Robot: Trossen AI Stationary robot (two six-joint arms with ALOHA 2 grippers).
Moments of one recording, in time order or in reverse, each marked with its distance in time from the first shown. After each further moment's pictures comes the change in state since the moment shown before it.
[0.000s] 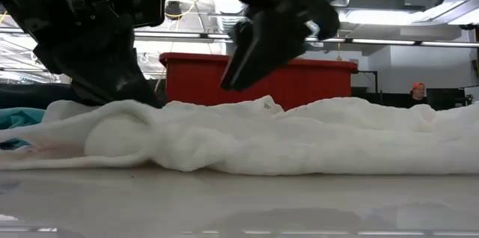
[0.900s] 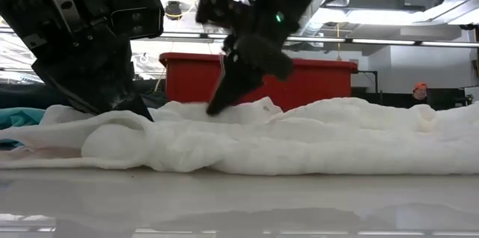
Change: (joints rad) left arm 0.007 0.015 0.001 -0.055 -0.005 -0.005; right arm -0.011 0.119 0.078 0.017 0.223 0.062
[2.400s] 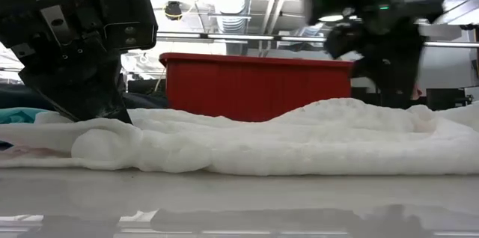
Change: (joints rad) left arm -0.005 -0.001 0.000 -0.084 0.030 -0.072; right arm -0.270 -0.461 -0.362 -0.805 -0.458 0.150
